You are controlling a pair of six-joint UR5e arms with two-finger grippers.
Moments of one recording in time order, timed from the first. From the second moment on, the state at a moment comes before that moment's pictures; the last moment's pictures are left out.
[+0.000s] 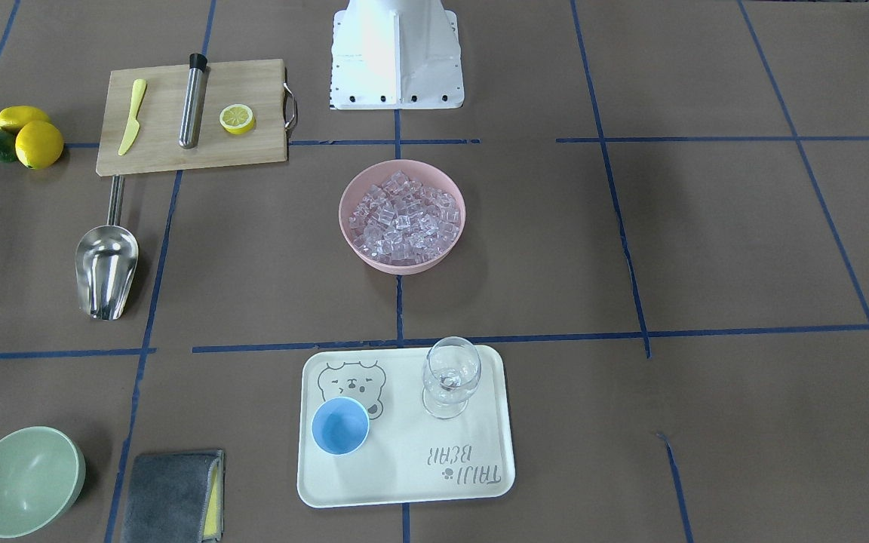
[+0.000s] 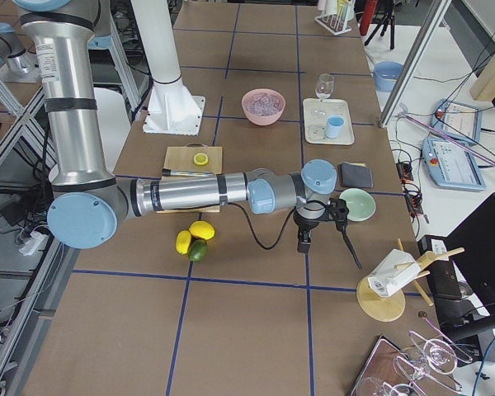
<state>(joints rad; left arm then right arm) -1.51 -1.66 -1.61 -1.71 -2.39 -0.02 1.40 -1.47 1.59 -1.48 2.35 0.33</state>
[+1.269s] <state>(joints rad) -0.81 -1.84 -1.61 -2.43 -2.41 -0.02 1.21 -1.49 1.82 -1.48 2.41 0.46</state>
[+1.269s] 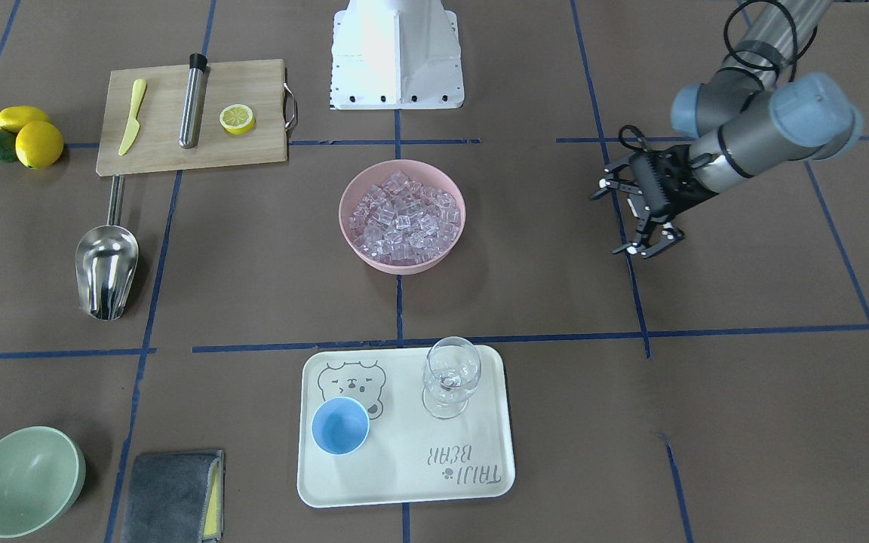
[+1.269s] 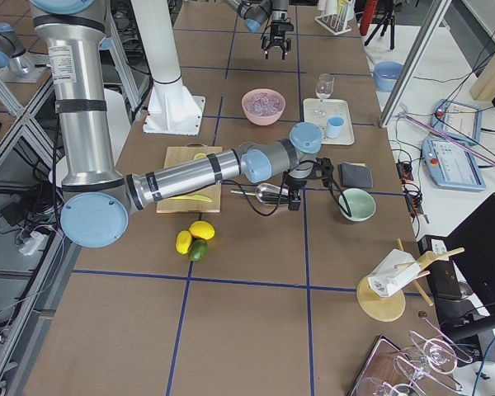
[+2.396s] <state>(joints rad) -0.59 -1.98 -1.54 -2.51 -2.13 -0.02 0.75 -1.74 2.07 -1.18 2.02 1.10</state>
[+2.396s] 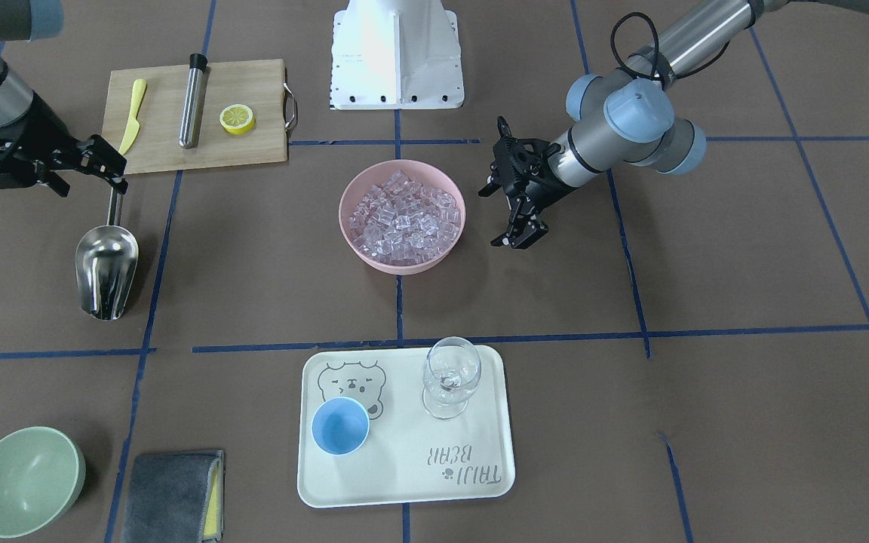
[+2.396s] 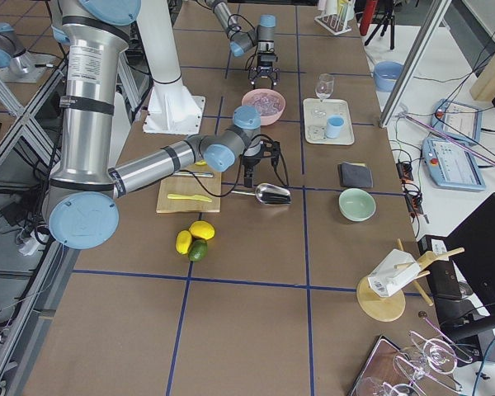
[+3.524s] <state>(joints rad) -0.60 -1.98 -1.54 -2.51 -2.13 -0.02 0.44 -1.85 2.04 -0.99 1.57 1.34</state>
